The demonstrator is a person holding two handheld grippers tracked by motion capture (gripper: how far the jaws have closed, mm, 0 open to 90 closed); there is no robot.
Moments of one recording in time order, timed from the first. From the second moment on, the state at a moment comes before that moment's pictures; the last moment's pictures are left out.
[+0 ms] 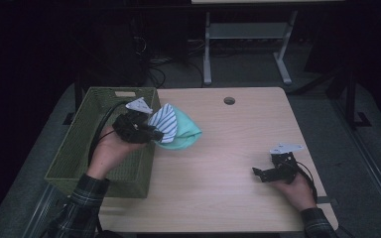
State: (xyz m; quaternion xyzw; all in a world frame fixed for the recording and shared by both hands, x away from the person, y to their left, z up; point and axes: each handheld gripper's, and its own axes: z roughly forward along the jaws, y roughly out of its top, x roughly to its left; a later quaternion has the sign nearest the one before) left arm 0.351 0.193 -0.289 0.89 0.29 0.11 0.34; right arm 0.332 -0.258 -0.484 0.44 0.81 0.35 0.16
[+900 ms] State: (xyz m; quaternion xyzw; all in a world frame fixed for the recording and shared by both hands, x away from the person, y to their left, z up) left arm 0.354 0.275 -0.294 0.84 0.41 0.16 0.32; right arm 0.332 -0.258 -0.484 0.44 0.81 0.35 0.16
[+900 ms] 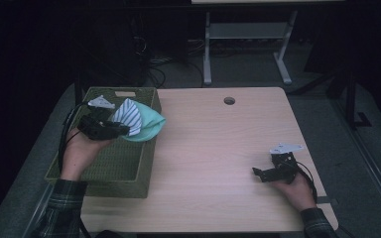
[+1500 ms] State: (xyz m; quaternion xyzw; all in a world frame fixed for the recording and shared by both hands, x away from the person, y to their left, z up) left arm 0.360 0.339 -0.353 0.80 0.51 0.16 0.27; right arm 0.332 -0.258 -0.483 0.44 0.81 0.35 0.16
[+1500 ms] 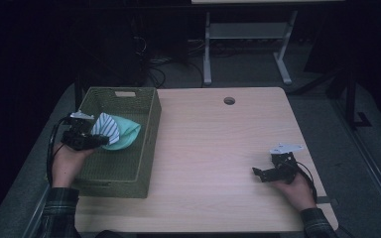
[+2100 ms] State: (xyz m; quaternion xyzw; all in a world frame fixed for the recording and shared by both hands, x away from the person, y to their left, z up) left arm 0.377 0.336 -0.395 0.82 0.52 0.13 0.22; right arm 0.332 -0.258 -0.484 0.44 0.81 0.35 0.16
